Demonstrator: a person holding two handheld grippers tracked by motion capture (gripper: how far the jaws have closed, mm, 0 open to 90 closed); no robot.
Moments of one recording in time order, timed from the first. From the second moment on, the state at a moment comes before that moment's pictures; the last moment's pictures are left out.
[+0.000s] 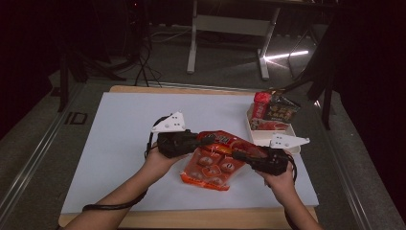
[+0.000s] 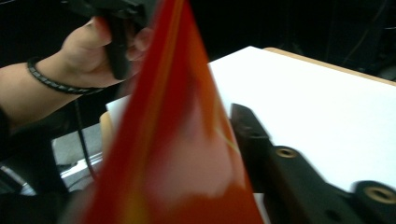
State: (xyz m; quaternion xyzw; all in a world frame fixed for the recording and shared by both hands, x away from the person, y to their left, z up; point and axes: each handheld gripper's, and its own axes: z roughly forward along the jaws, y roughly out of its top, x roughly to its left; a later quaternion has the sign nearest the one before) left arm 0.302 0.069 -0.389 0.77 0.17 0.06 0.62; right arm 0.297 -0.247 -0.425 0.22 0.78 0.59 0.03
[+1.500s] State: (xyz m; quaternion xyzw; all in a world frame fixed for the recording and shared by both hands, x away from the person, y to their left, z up) left arm 0.298 0.128 -0.418 0.72 0.24 0.07 0.65; right arm 0.302 -0.236 -0.315 0.14 0.82 0.54 0.14
